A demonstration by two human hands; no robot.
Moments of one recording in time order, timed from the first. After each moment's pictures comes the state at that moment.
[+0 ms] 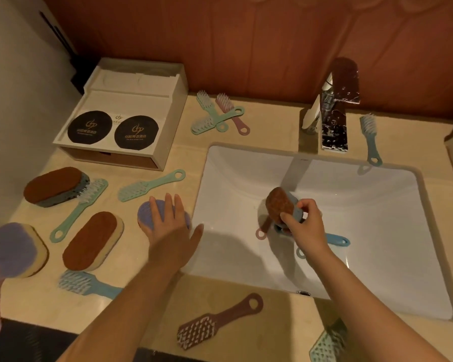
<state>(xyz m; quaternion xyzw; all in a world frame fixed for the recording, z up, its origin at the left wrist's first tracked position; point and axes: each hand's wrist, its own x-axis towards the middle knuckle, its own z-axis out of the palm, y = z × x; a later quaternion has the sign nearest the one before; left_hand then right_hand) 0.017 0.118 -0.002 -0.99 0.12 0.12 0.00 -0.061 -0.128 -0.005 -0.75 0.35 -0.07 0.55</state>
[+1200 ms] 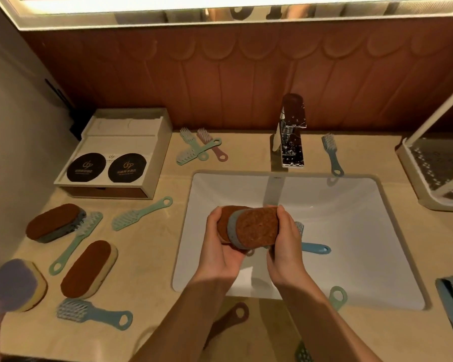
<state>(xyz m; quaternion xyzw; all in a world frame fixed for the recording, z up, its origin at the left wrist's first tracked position) -0.040 0.008 0.091 -0.41 -0.17 0.34 -0.83 -0.077 -0.085 0.080 -0.40 0.39 -0.17 0.81</state>
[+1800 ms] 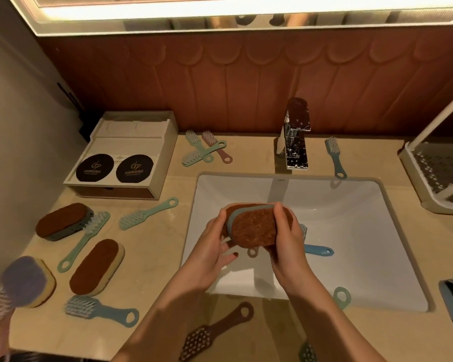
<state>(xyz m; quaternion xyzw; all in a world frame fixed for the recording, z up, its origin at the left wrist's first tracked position) -0.028 0.039 0.094 -0.57 -0.09 0.41 -0.71 -0.083 -0.080 0.091 -0.46 0.36 -0.13 0.80</state>
